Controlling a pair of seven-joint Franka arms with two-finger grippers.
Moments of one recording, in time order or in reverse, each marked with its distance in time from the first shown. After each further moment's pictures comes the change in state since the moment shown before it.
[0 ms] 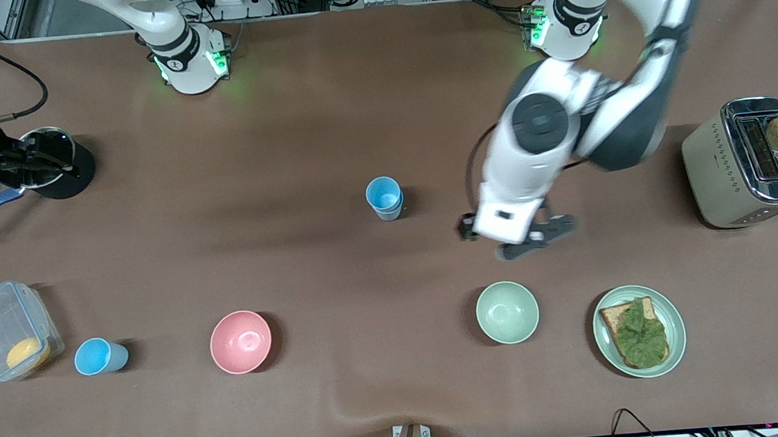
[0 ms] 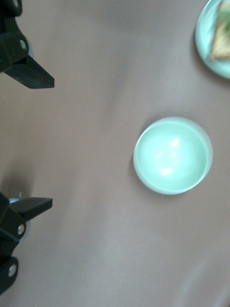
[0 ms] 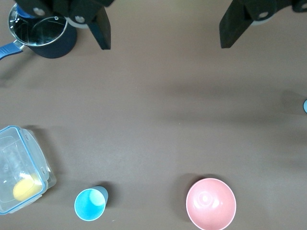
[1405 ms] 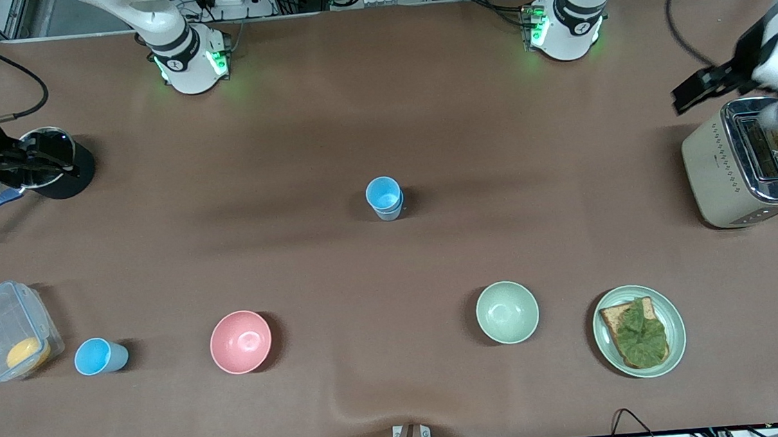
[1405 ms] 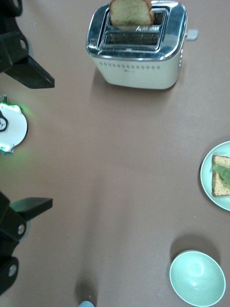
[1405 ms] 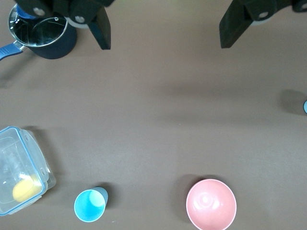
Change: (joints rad) left arm 0.037 -0.470 0.435 -0.103 -0.175 -0.461 0.635; right arm 0.000 0.001 0.000 0.001 0.000 -0.003 0.000
